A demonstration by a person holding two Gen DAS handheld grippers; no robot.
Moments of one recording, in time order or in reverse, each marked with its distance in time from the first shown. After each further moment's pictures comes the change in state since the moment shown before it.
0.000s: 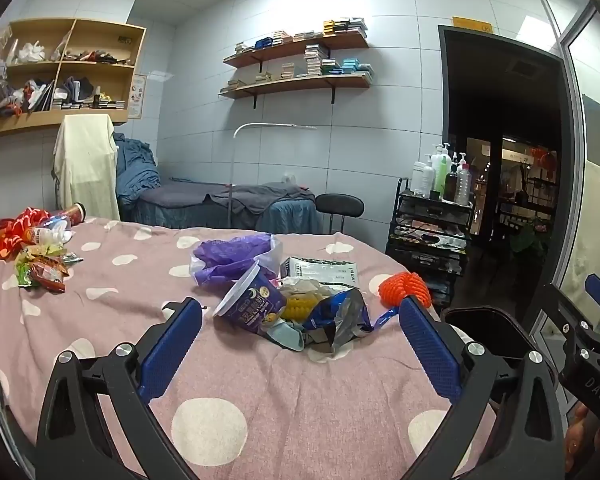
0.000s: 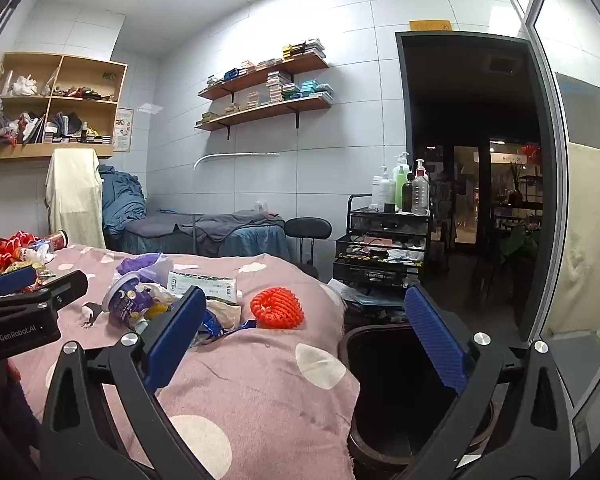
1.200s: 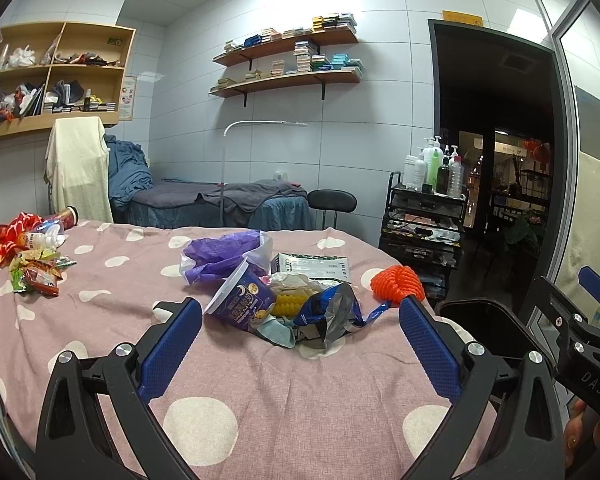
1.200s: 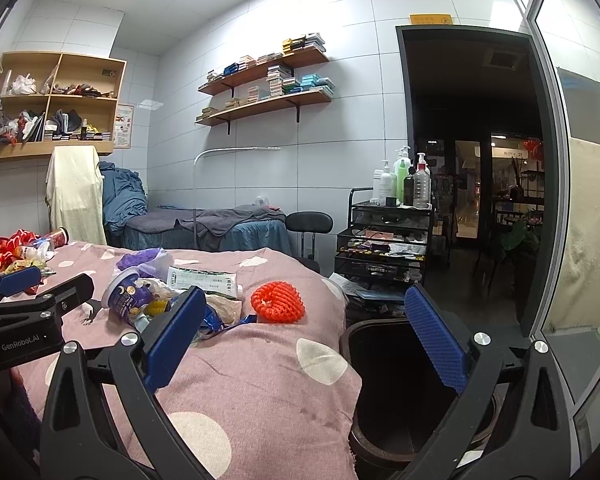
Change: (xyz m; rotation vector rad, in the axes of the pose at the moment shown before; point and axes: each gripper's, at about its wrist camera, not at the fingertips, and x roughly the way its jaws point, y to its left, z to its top) left arm 0.004 -0.009 -0.004 0.021 0.011 -0.025; right arm 0.008 -0.002 -0.006 0.013 0.010 0.006
